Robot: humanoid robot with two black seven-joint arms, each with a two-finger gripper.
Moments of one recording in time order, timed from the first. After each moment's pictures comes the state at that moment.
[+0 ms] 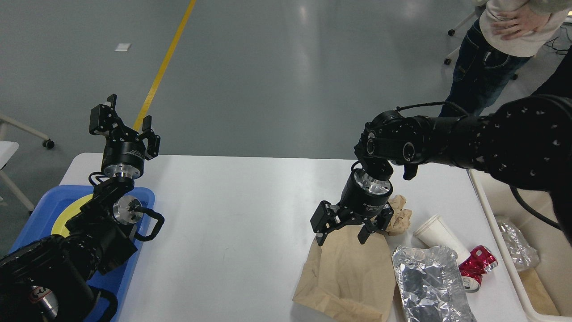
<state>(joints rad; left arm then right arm) -0.89 0.02 -0.55 0.03 -0.18 -0.45 -0.71 1.64 0.06 -1.06 0.87 -0.11 0.96 0.07</state>
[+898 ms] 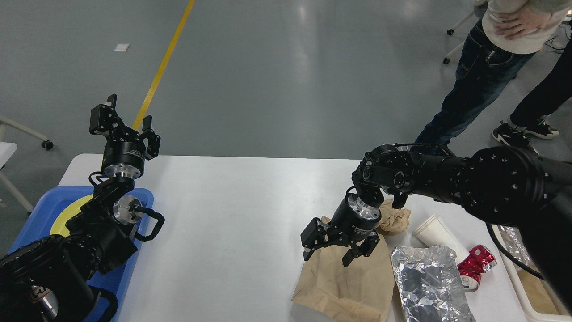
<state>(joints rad) -0.89 0.02 -0.55 0.03 -0.18 -0.45 -0.71 1.36 0.10 -1.00 0.63 -0.05 0.95 0.07</state>
